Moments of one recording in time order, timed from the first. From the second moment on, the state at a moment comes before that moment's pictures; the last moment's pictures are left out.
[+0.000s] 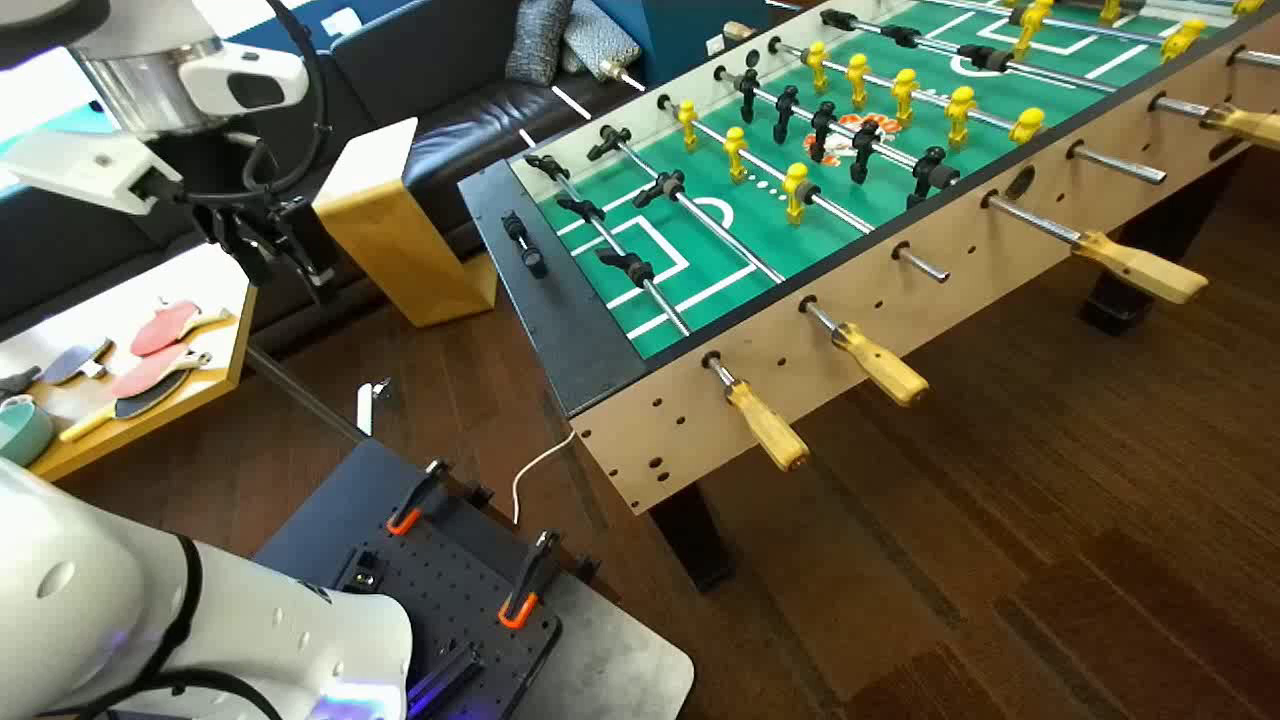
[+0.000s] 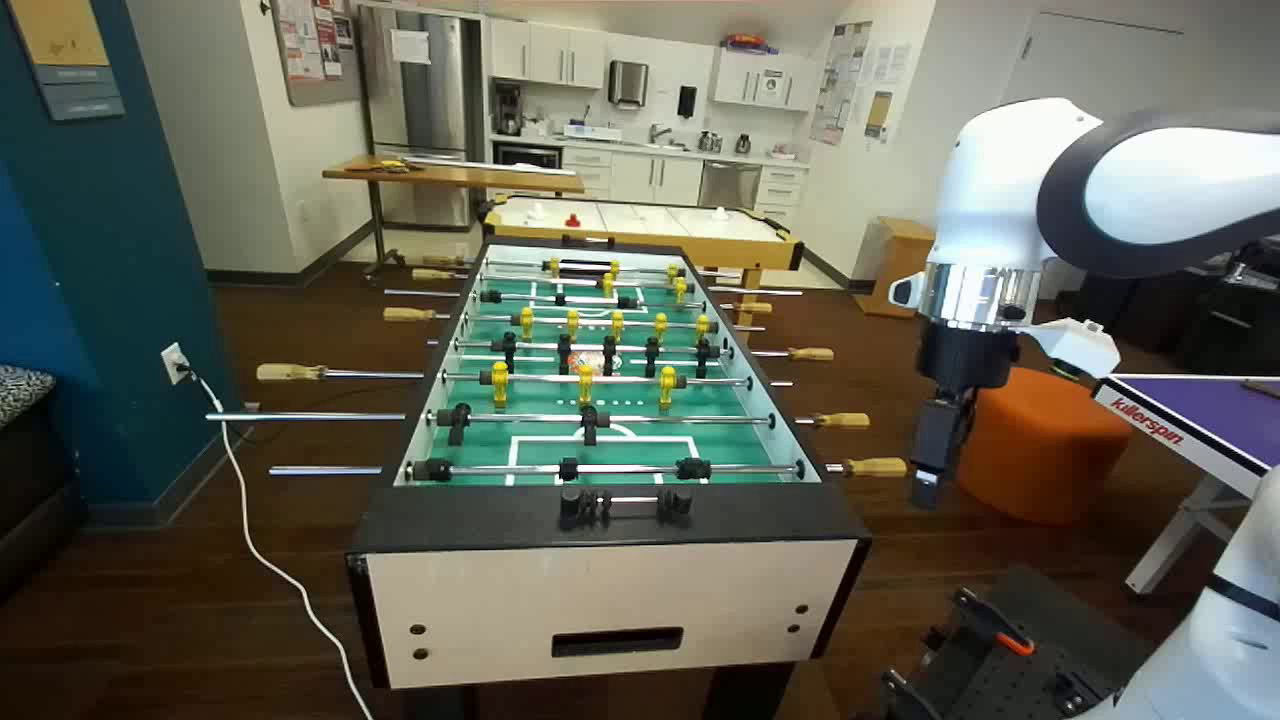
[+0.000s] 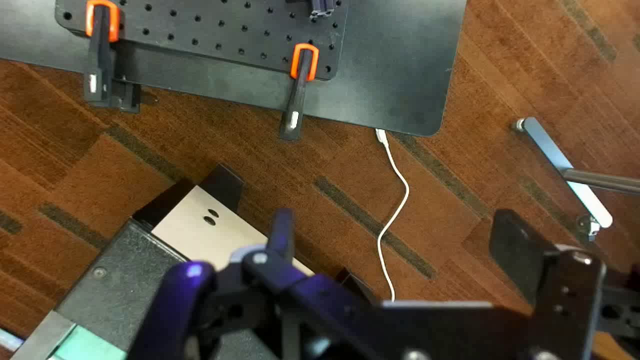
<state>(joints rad) 0.19 -0.72 0.06 -2.70 0.23 1.80 -0.03</state>
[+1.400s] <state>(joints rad) -0.17 -0.51 -0.29 -2.55 0.29 1.83 -0.01</state>
